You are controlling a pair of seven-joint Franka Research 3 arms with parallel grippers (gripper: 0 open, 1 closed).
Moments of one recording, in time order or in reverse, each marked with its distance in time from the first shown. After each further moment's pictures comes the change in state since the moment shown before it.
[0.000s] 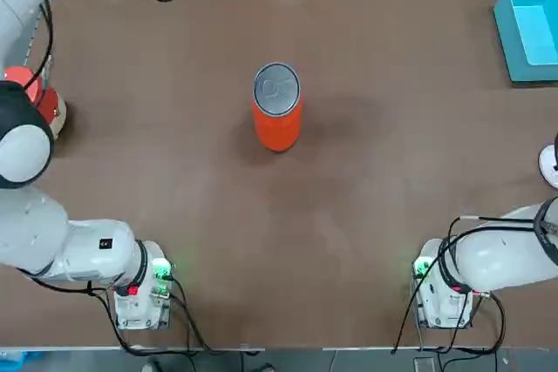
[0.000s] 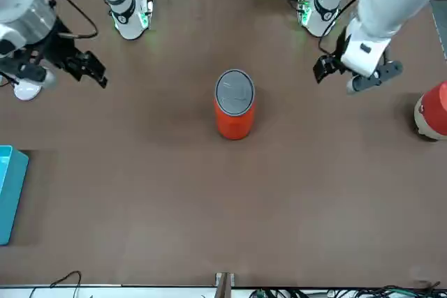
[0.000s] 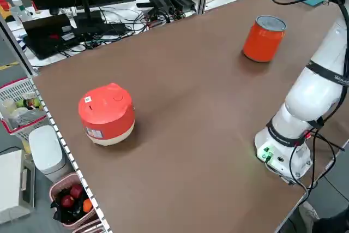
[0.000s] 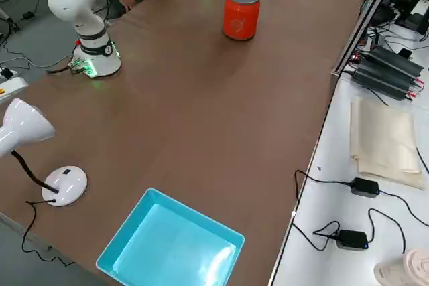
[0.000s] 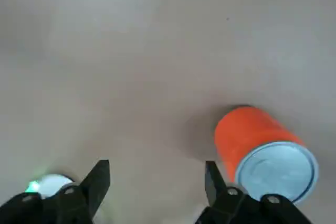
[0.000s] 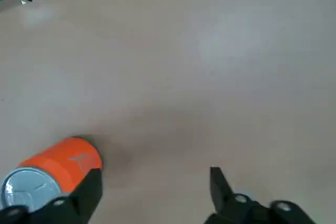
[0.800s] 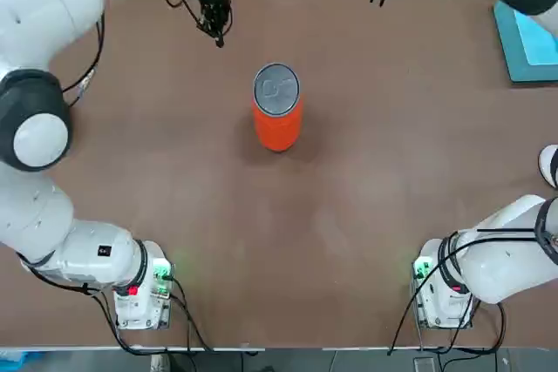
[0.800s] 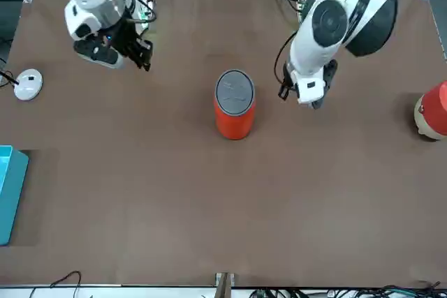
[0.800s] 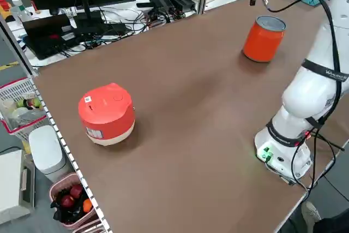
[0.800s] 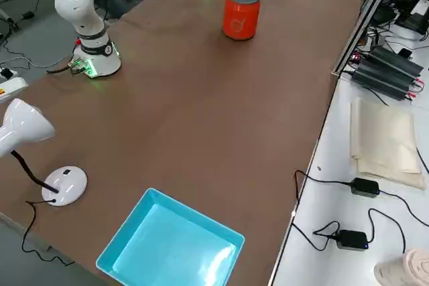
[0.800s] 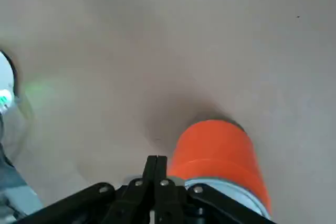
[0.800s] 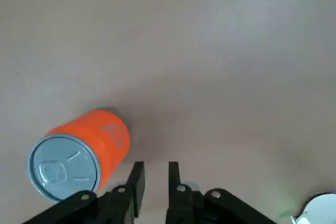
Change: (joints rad) left arm -0.141 0.156 -0.031 -0.115 0.003 0.178 -0.787; right arm 0.247 0.002 -0.001 -0.081 0.002 0.072 0.257
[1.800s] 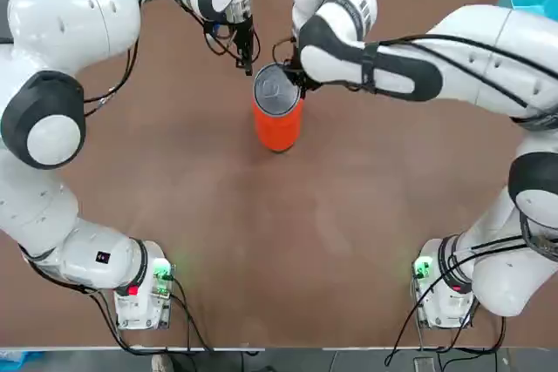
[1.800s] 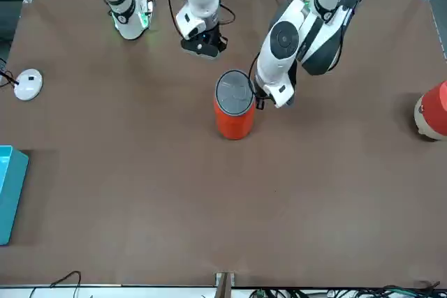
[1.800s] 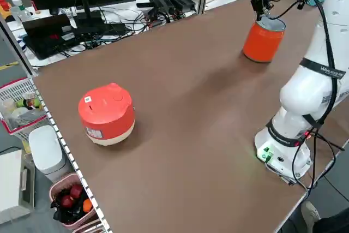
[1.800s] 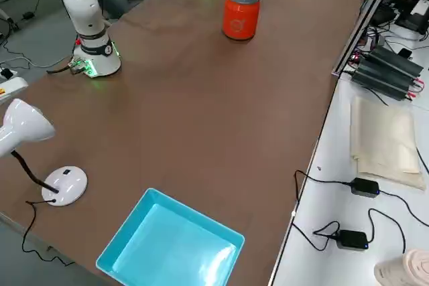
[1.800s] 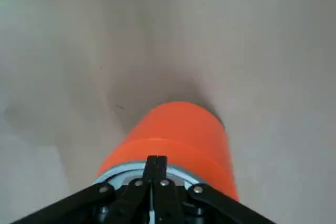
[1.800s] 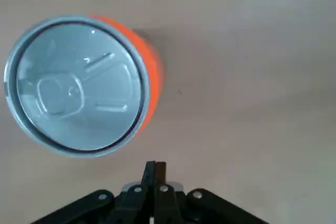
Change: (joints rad) left arm -0.106 0.028 -0.006 -0.173 0.009 0.274 -0.431; right arm 0.389 0.200 0.001 -0.113 -0.001 0.258 0.305
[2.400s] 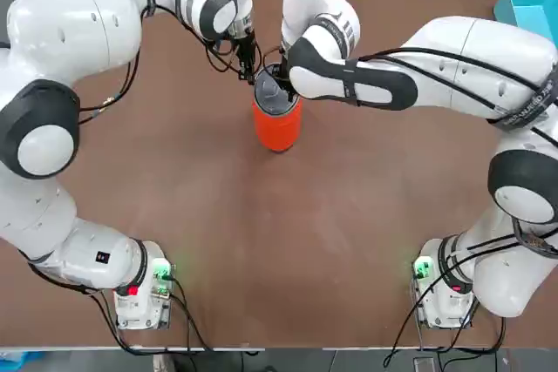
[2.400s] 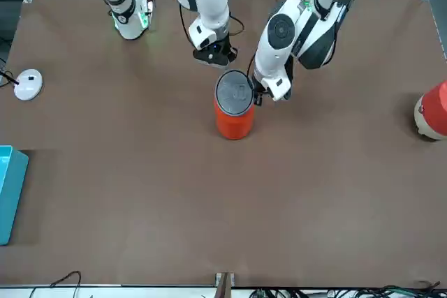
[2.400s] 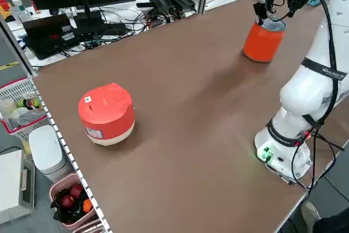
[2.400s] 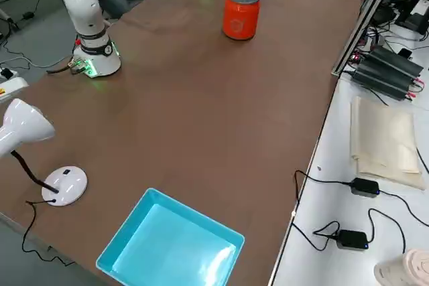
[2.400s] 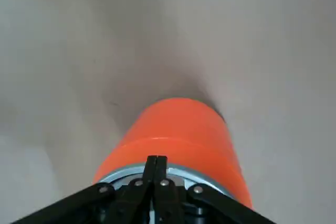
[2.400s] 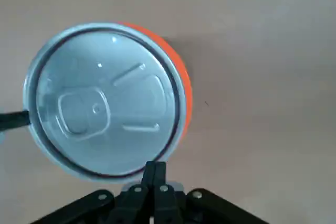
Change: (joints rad) left arm 0.000 -0.035 -0.021 -0.109 0.000 0.136 -0.021; right arm 0.012 0.071 -0.013 -0.001 -0.001 0.150 0.015
